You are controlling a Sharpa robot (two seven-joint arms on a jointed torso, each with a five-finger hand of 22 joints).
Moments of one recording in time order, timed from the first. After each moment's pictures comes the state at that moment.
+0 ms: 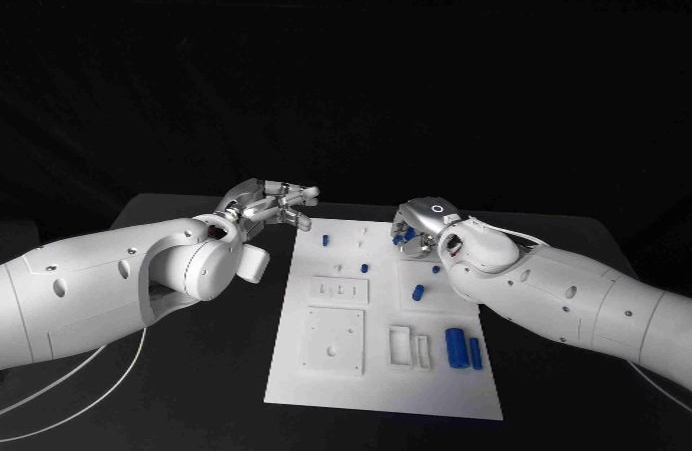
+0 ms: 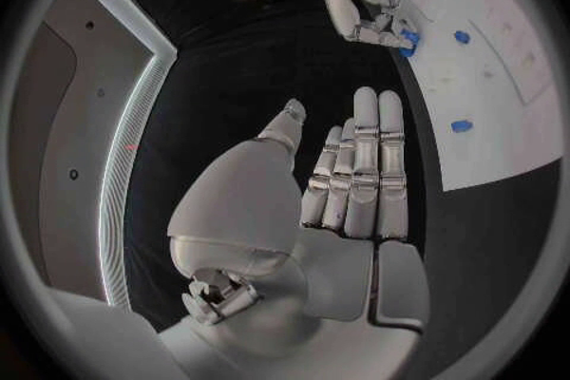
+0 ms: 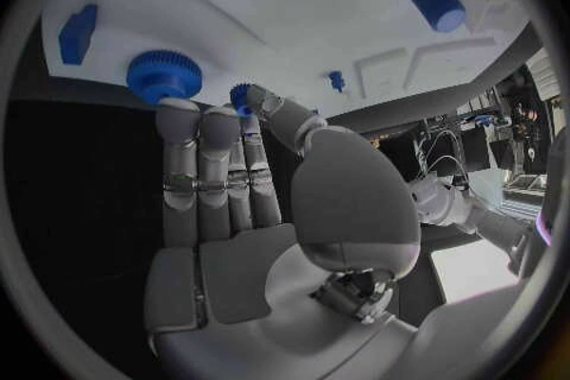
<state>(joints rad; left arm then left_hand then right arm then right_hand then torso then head) 1.33 -0.85 -0.15 1.51 -0.09 -0.35 0.26 1.31 -0.01 0.07 0.03 0.07 0.96 0.15 0.06 0.07 1.07 0.12 0.06 0.06 1.24 0.05 0.45 0.26 0.09 0.97 0.03 0.73 0.35 1.13 -0.54 0.01 1.13 -1.82 -0.38 -0.18 1.26 -0.13 0.64 -0.26 0.14 1.28 0.07 0.06 0.12 1.37 0.04 0.06 0.06 1.43 -0.06 0.82 0.78 0.10 1.47 -0.08 0.59 1.21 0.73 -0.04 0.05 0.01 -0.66</state>
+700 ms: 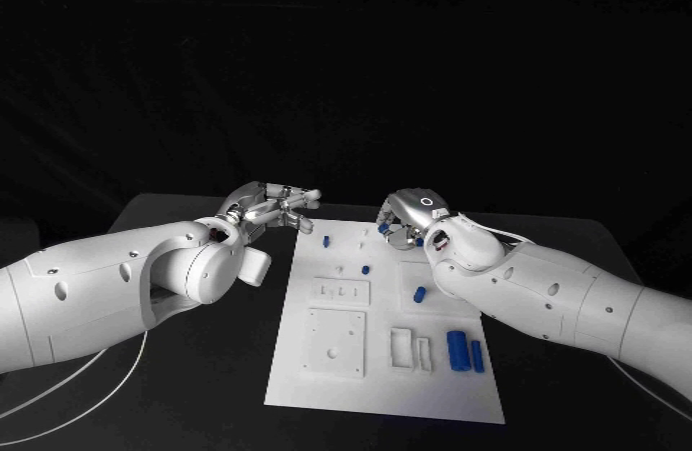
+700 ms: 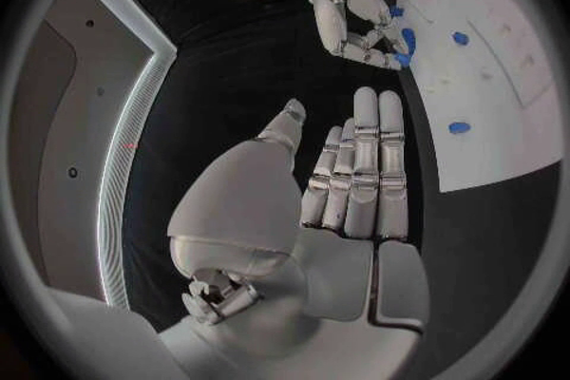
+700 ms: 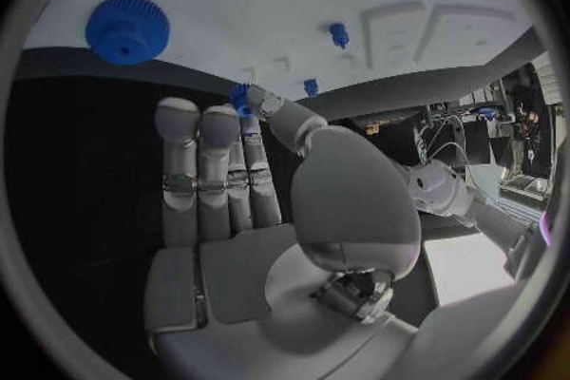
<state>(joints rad) 1.33 -0.84 -0.15 1.51 -0.09 -0.35 0.26 1.31 -0.01 0.07 0.03 0.07 0.96 0.15 0.06 0.07 1.06 0.12 0.06 0.06 1.24 0.05 0.45 0.26 0.09 0.97 0.03 0.73 0.35 1.15 -0.49 0.02 1.12 -1.82 -0.48 -0.21 1.26 -0.13 0.65 -0.26 0.14 1.28 0.07 0.06 0.12 1.37 0.04 0.05 0.06 1.43 -0.06 0.82 0.78 0.09 1.47 -0.08 0.58 1.24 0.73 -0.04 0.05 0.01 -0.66</state>
